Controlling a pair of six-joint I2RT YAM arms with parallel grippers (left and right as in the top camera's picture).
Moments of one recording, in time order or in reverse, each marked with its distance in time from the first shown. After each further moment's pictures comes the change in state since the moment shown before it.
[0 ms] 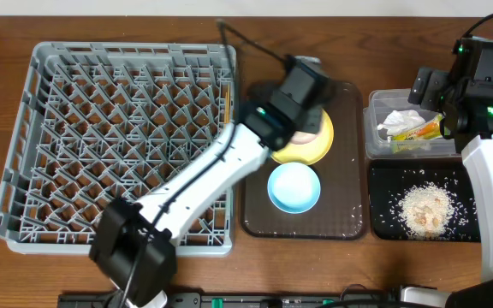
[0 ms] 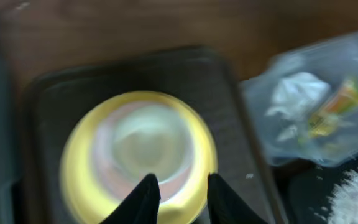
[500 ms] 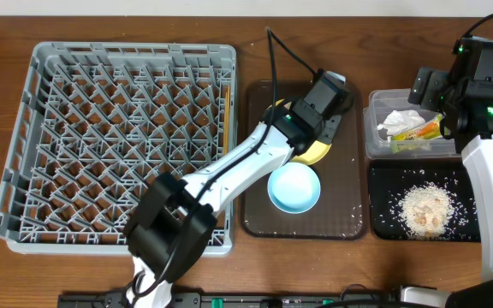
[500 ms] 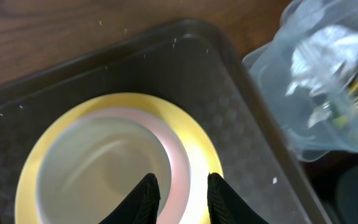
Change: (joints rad) left arm -0.031 0.174 0.000 0.119 -0.001 0.147; right arm 0.000 0.000 0.000 0.000 0.000 0.000
